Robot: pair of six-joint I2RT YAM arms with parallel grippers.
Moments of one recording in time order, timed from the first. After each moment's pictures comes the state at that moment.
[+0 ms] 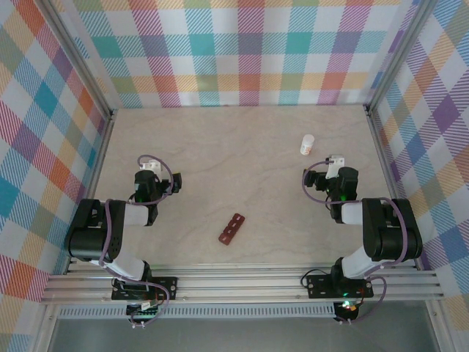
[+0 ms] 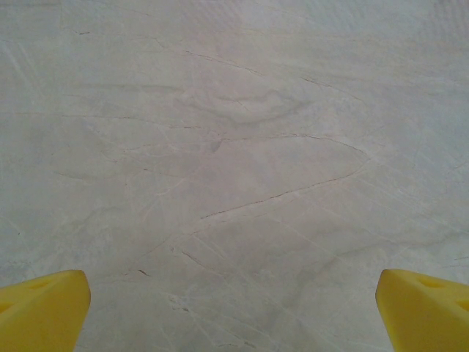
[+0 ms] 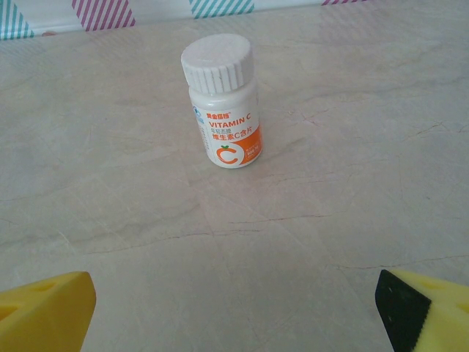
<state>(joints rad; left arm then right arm) -0.06 1.56 0.42 0.68 -0.04 -0.08 -0.02 1.54 0.41 0.73 -0.19 0.05</state>
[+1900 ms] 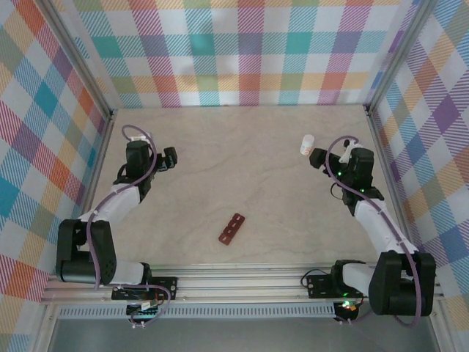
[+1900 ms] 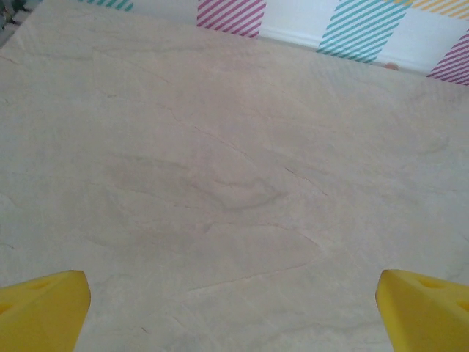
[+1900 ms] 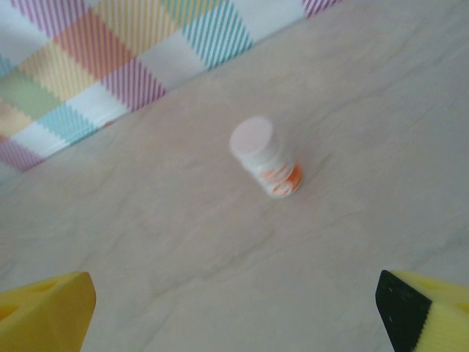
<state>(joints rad) -0.06 1.37 0.80 0.03 -0.06 -0.24 -0.02 1.13 0.67 -0.03 -0.24 0.44</state>
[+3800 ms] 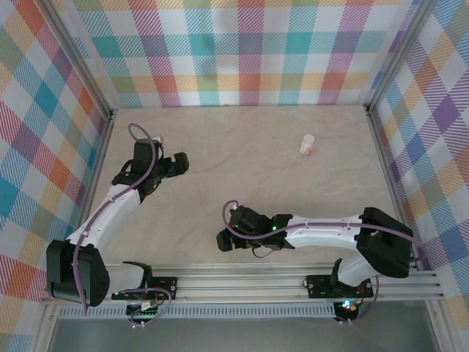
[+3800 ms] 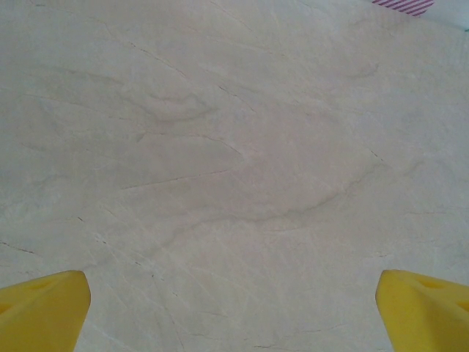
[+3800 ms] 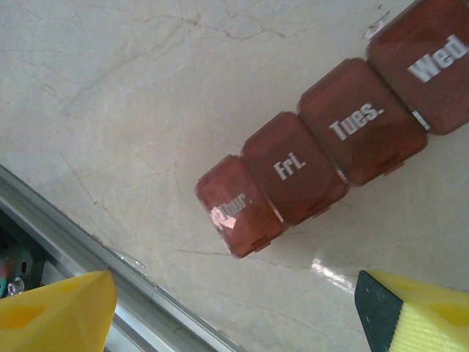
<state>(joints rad) -0.20 1.25 0.92 -0.38 -0.05 -0.37 1.19 1.48 0.77 -0.23 -0.03 0.88</state>
